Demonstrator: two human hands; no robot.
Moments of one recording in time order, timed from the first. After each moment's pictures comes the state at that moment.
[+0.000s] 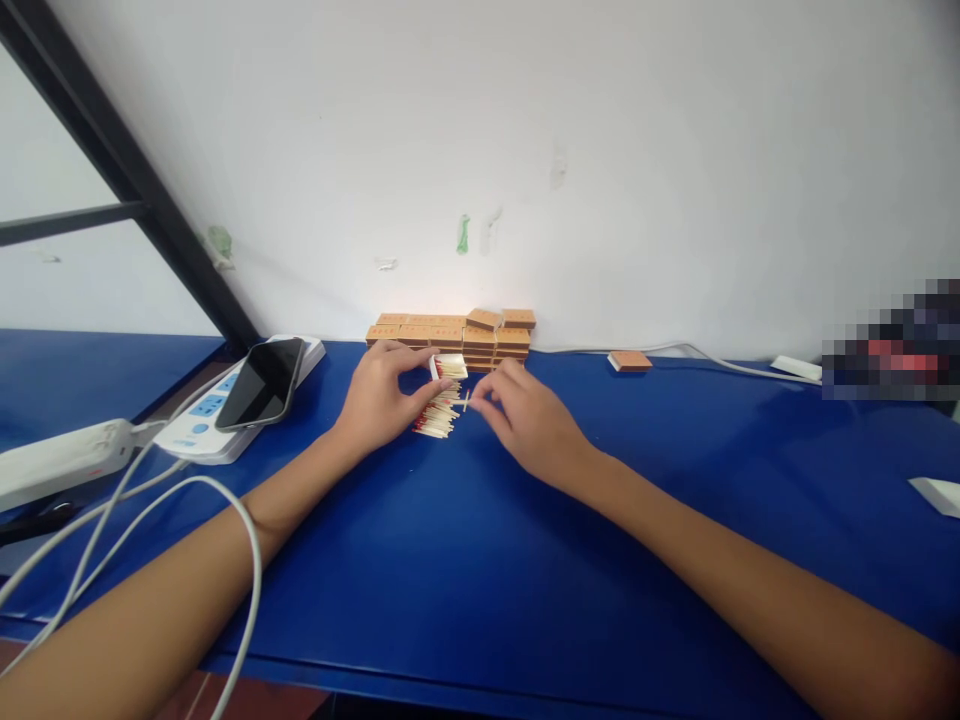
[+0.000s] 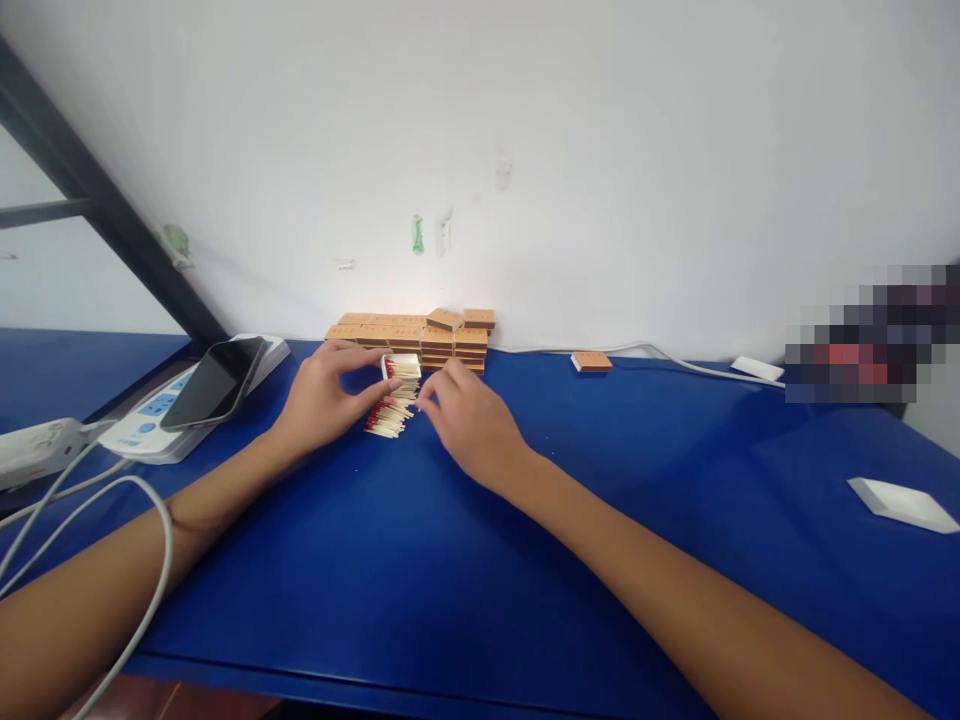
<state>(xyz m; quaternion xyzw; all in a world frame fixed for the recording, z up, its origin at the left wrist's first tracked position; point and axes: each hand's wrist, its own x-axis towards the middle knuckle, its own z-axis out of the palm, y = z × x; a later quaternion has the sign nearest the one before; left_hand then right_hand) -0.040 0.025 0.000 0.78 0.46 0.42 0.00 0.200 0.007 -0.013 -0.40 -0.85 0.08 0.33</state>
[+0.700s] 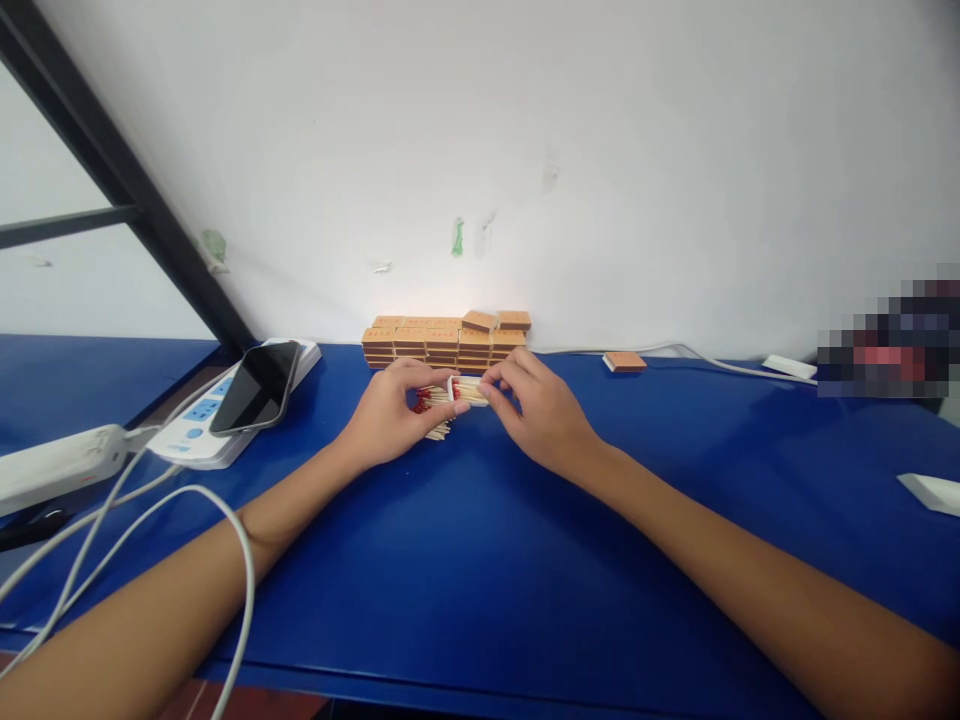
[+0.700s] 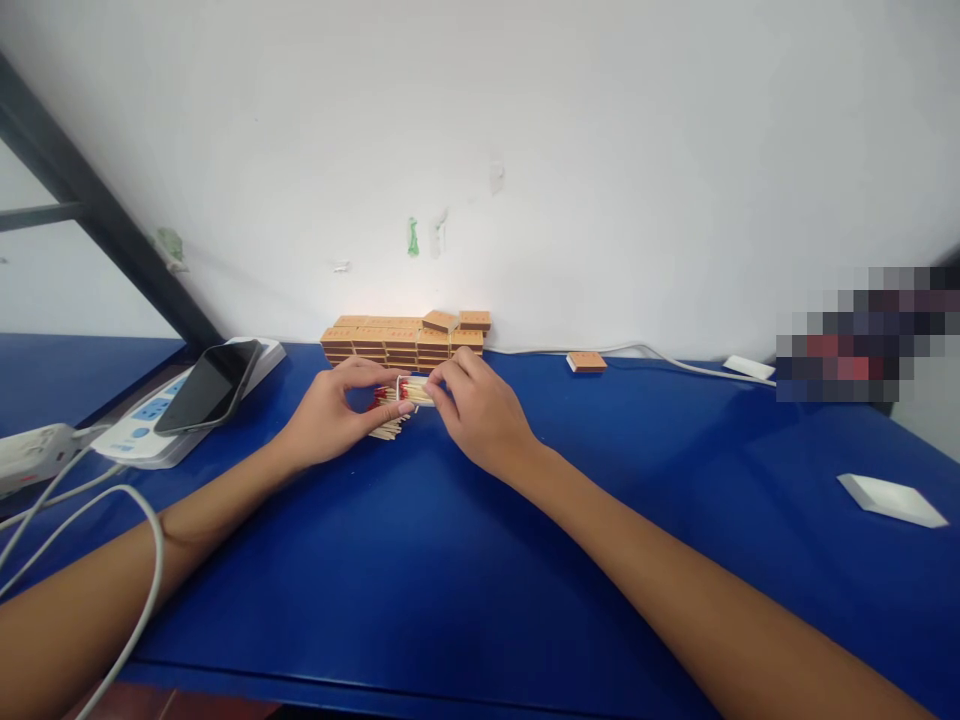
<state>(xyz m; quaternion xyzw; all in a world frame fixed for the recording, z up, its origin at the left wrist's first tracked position) -0.027 0.012 -0.001 0.80 0.41 0.42 0.14 0.212 0.015 -0.008 -0.38 -0.83 0.05 0.40</state>
